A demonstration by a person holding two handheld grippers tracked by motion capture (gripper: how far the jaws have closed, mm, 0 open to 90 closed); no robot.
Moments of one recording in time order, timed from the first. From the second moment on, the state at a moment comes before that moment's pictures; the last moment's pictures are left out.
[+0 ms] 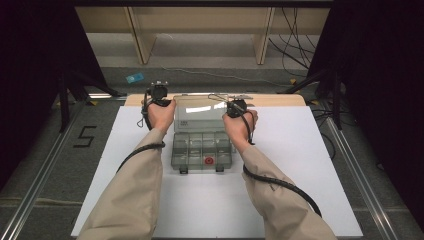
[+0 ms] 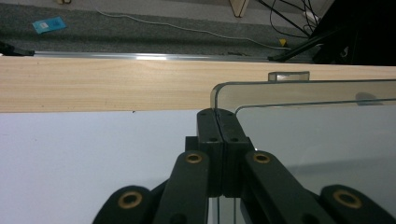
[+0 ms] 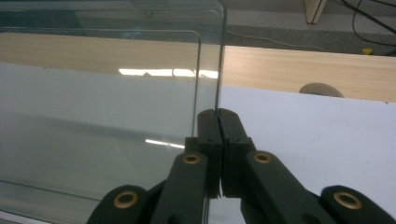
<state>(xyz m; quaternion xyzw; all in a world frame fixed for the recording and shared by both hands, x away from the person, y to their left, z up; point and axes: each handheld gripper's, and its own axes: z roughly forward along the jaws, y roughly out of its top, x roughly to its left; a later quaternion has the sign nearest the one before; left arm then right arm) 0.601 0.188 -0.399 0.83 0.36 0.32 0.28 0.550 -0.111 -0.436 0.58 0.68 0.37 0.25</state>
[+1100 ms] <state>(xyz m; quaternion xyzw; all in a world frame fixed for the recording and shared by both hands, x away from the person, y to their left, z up) 0.575 0.187 -0.394 0.81 0.35 0.33 0.34 0.567 -0.121 -0.404 0.54 0.70 0.40 0.25</state>
